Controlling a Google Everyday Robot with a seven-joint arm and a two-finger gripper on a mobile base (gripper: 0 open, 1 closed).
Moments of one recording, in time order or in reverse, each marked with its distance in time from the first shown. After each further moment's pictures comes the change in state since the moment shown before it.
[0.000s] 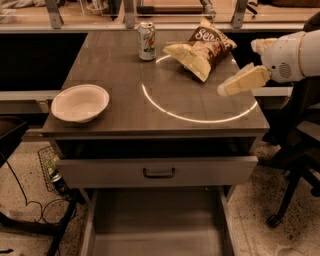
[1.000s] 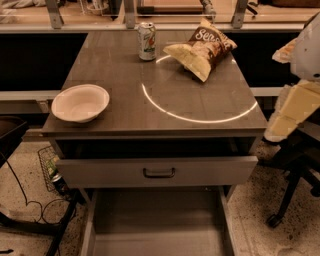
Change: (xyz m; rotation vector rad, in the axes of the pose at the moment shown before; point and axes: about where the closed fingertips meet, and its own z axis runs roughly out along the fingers) arm 0.016 0.098 -0.113 -0.134 0.669 -0.278
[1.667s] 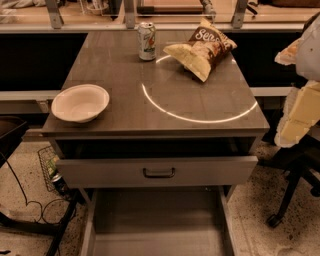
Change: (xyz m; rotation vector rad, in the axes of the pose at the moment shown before) arm 0.006 0.013 -0.012 -0.034 0.052 -0.037
